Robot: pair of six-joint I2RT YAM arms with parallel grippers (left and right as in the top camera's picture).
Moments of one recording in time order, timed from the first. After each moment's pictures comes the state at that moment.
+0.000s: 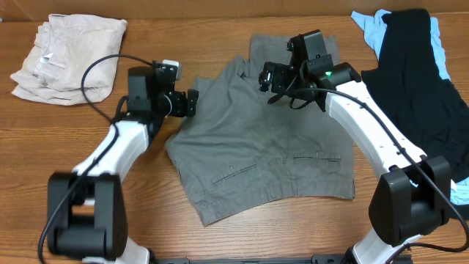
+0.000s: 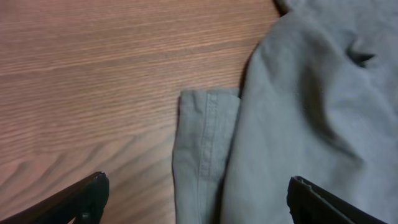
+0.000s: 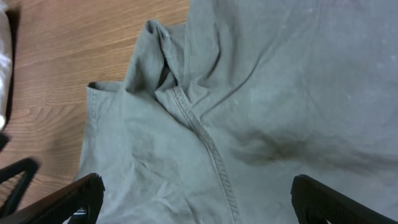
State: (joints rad) left arm -0.07 1.75 1.03 -0.06 0.26 0.03; right arm 0.33 1.83 1.50 -0.65 -0.15 0.49
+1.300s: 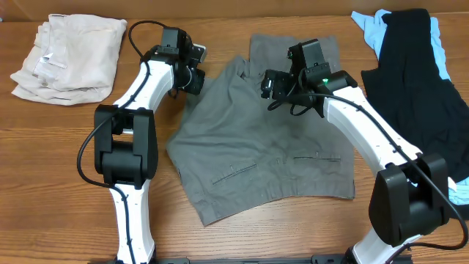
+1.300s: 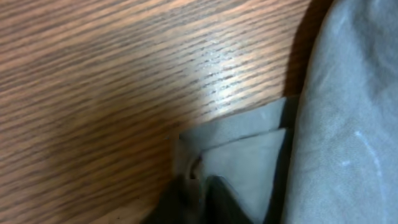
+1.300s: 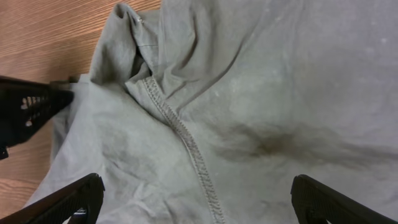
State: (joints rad) left arm -0.14 2.31 1.78 -0.65 0.18 0.16; right arm 0.33 1.83 1.42 -0.59 -0.11 0.49
